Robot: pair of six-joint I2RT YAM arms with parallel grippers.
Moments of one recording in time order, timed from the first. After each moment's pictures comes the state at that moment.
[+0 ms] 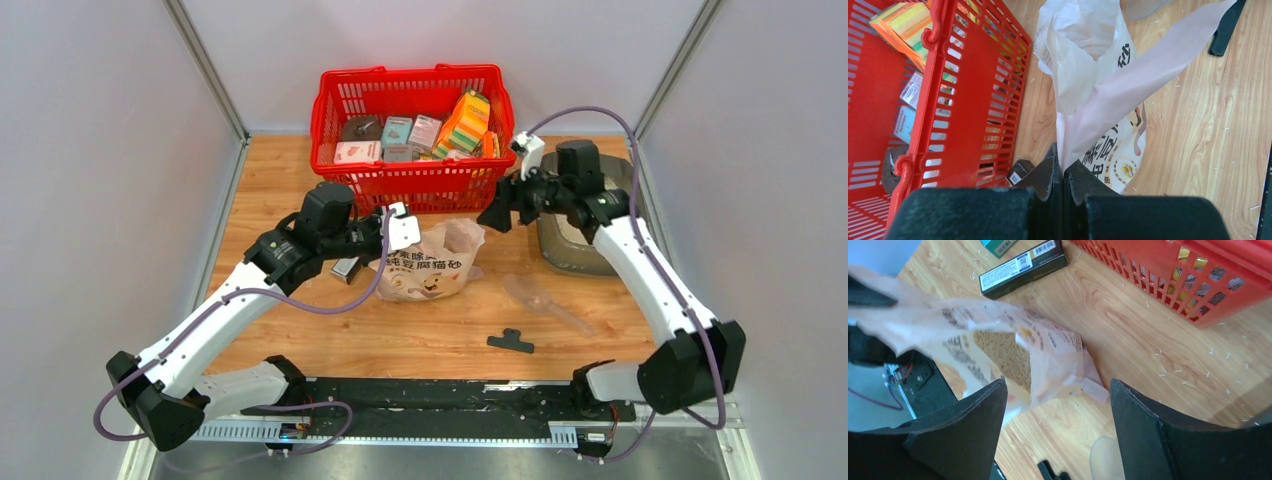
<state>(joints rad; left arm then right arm) -0.68 1.09 1.14 -0.58 0.38 0.70 0.32 1.38 1.30 -0.58 -0.61 0.04</state>
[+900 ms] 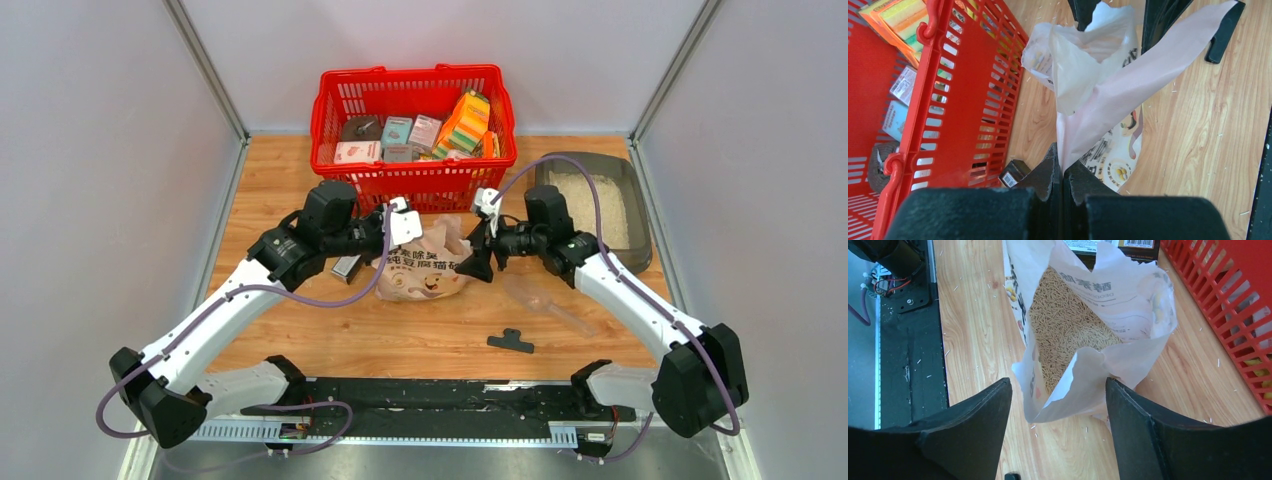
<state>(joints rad) -0.68 1.10 1.14 -0.57 0.38 0.66 0.47 1.23 0.90 -0.23 -0.80 -0.30</state>
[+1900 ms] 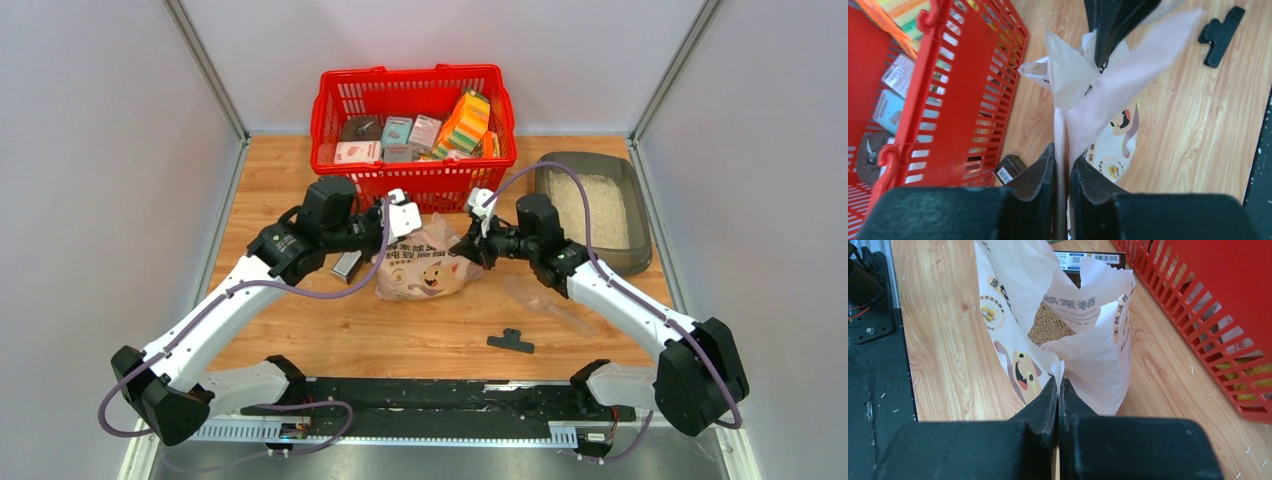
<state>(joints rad) -0.66 1.13 1.16 -0.59 0.38 0.62 0.54 1.24 0.82 0.01 -0.63 -0.19</state>
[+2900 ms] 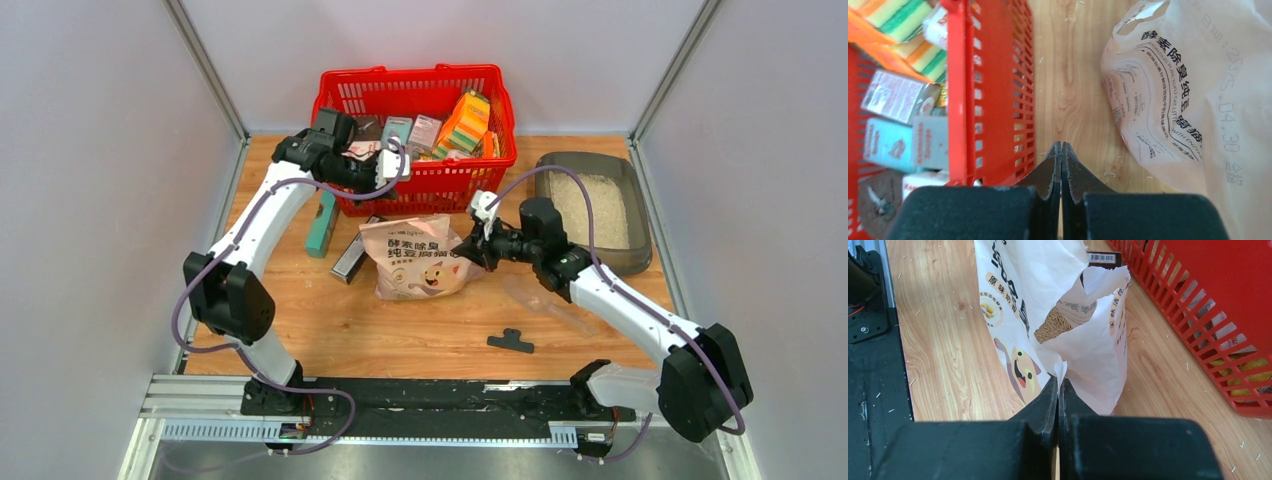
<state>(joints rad) -0.33 1.65 1.66 -0.93 0.74 1.08 0.54 1.21 0.79 0.03 -0.61 -0.20</state>
